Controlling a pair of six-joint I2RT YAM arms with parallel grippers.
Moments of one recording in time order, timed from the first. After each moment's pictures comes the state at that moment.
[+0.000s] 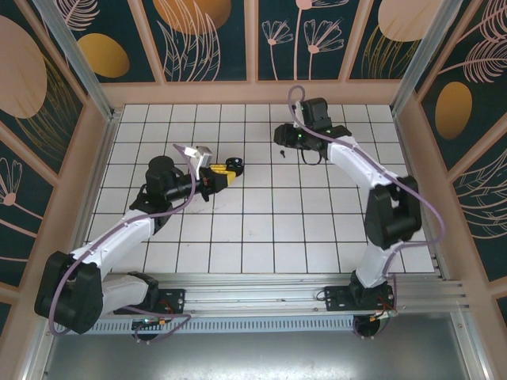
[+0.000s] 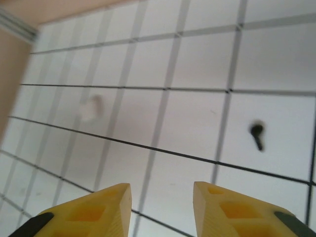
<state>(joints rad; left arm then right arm) -0.39 1.20 0.65 0.37 0.75 -0.26 0.37 1.83 1.48 -0.42 -0.28 0.42</state>
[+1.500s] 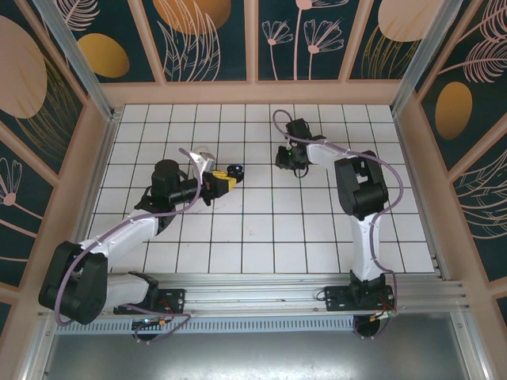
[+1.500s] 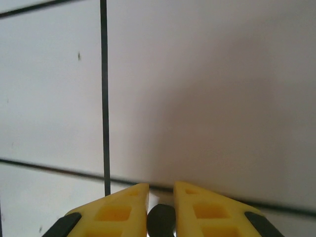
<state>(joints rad) -0.39 1.25 0.60 0.39 0.74 -0.24 0.39 2.15 1.50 -0.42 -0.19 0.46</state>
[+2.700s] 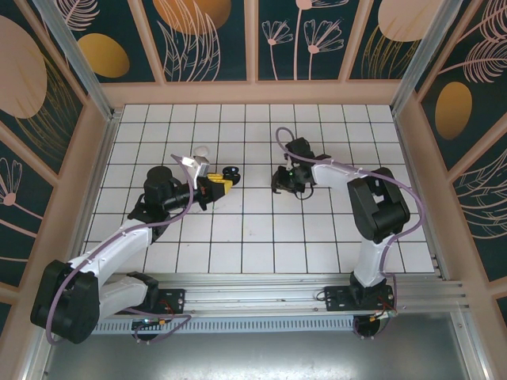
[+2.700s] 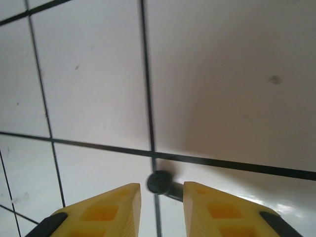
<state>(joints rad) -0.39 1.13 0.54 0.38 0.72 -0.26 0.48 1.87 1.17 -0.39 -0.29 0.59</state>
